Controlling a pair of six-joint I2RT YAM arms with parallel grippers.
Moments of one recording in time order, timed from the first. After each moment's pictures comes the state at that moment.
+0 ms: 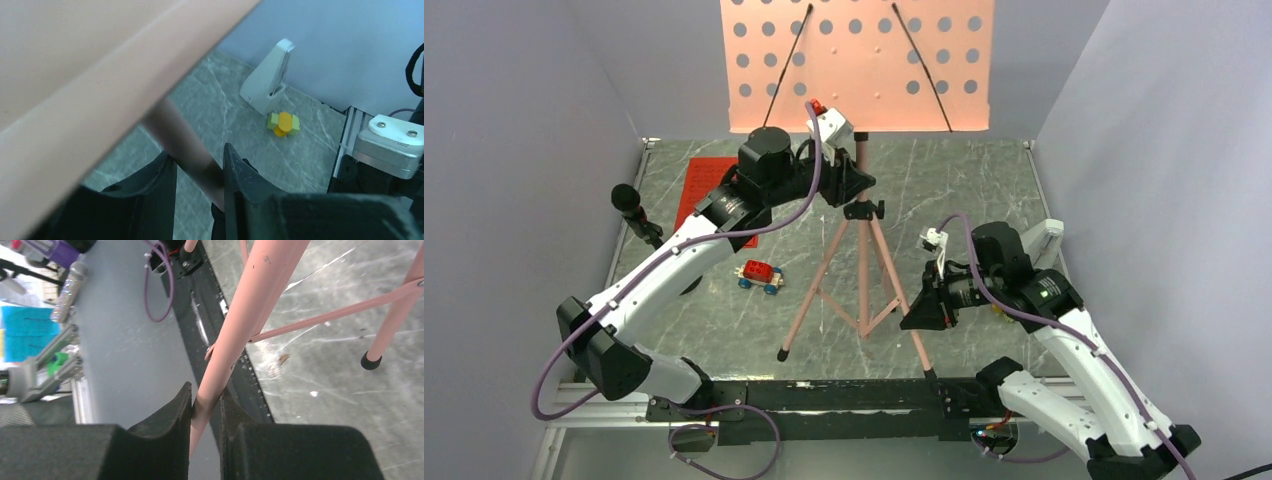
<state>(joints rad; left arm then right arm) -0.71 1.42 1.50 -0.16 0.36 -0.07 0.51 0.78 0.95 -0.91 -0.84 -0.02</state>
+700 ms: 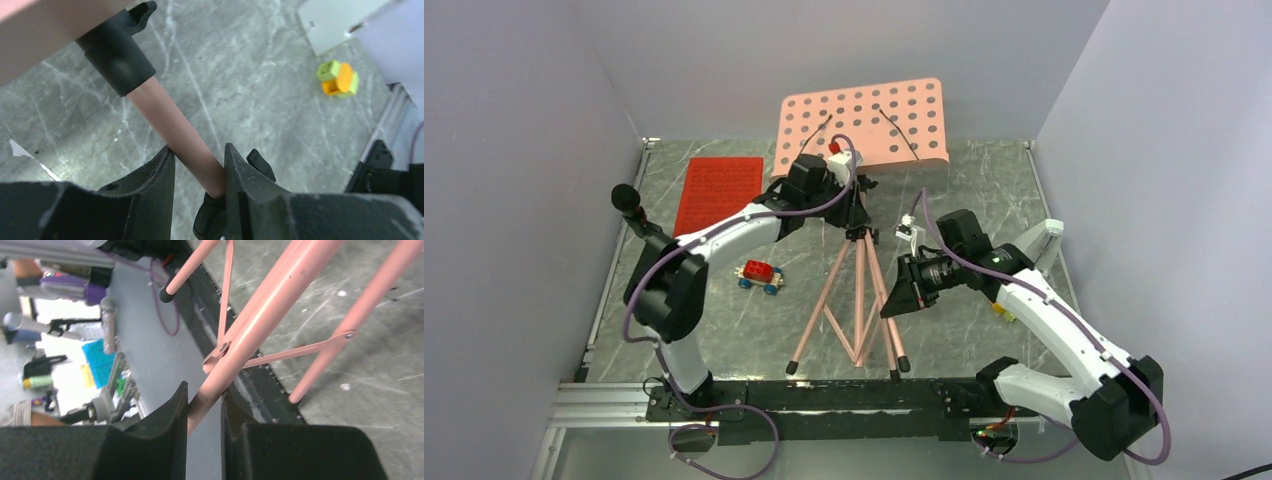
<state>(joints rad) -0.61 1.74 1.31 -0.06 0.42 -0.29 0.50 1.05 0.90 -0.80 -0.87 0.25</state>
